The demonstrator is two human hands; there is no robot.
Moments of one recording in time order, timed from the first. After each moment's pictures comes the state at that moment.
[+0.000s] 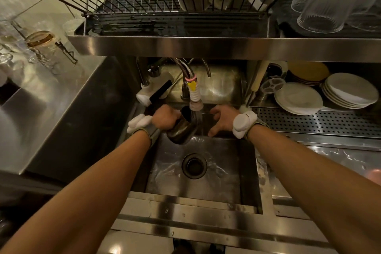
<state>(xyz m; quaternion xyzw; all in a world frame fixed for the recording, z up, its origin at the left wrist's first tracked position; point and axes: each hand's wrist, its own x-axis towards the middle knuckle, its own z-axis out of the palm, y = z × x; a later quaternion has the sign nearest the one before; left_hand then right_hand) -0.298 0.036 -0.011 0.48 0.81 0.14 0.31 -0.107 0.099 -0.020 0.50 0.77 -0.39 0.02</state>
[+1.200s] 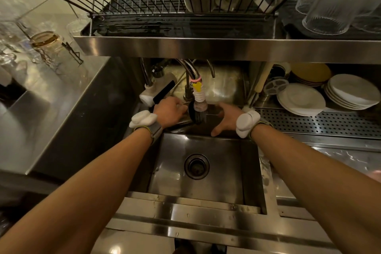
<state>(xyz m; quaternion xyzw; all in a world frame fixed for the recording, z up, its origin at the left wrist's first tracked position) -0.309 0.040 -0.002 0.58 0.76 0.17 0.24 -0.111 0.100 -0.016 0.51 0.79 -0.35 0.02</state>
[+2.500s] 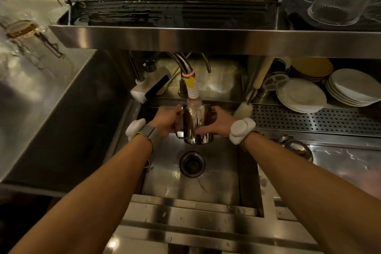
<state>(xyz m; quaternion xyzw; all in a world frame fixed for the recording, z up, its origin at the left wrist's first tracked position) -0.289 0.046 -0.045 0.22 0.69 0.42 0.55 -0.113 0.084 -0.035 0.47 0.72 -0.51 -0.08</state>
